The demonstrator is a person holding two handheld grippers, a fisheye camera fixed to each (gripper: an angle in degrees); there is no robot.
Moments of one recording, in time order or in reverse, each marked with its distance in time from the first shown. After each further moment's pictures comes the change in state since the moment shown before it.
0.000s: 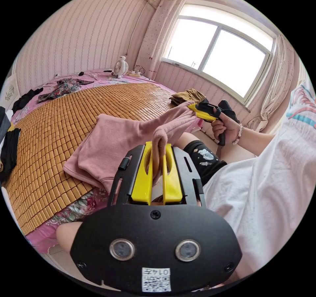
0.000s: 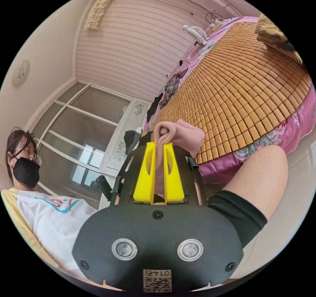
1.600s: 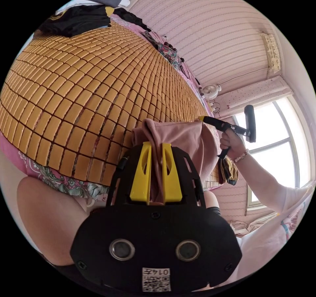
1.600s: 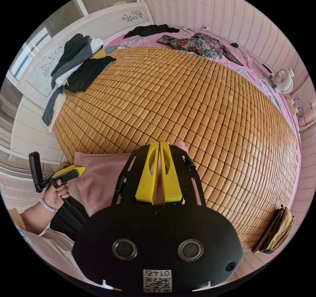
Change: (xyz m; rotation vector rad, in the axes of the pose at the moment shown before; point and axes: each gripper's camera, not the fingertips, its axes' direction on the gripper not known) left arm -0.528 0.206 -0.022 0.118 -0.042 -0.924; right arm 0.028 0.152 0.795 -0.631 0.704 -0.651
